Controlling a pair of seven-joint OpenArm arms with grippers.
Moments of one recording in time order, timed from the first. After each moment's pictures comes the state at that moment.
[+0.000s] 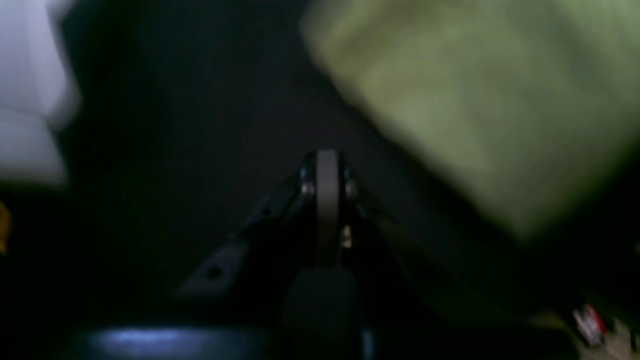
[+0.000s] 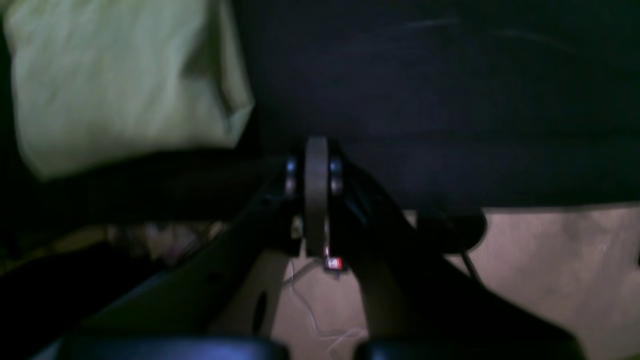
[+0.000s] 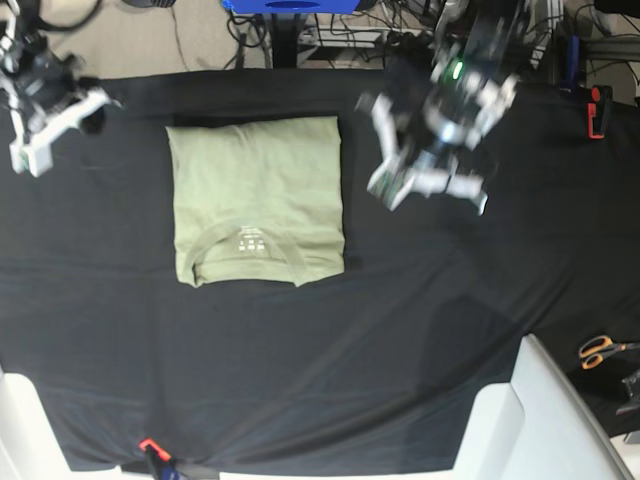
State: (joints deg) left arm 25.2 -15.8 11.3 108.9 15.3 -17.5 29.6; right arm -36.7 14.8 18.1 111.8 33.9 4.1 -52.1
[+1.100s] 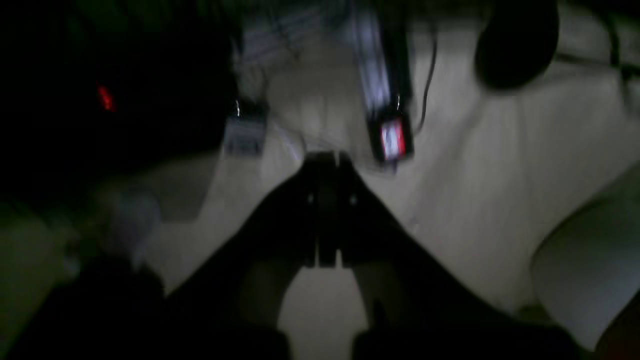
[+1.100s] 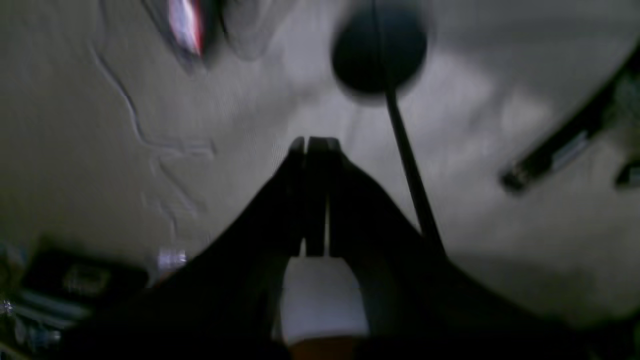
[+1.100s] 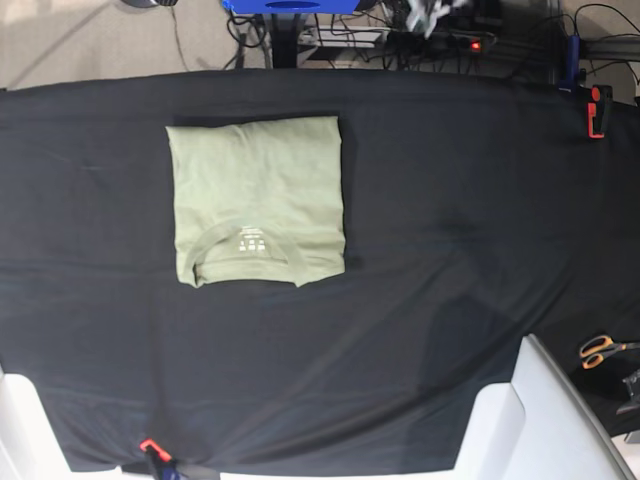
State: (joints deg) left arm 7.5 -9.5 4.0 0.8 14.7 -16.6 -20.8; right arm -13.9 7.4 -16.5 3.8 -7.1 4.2 12.2
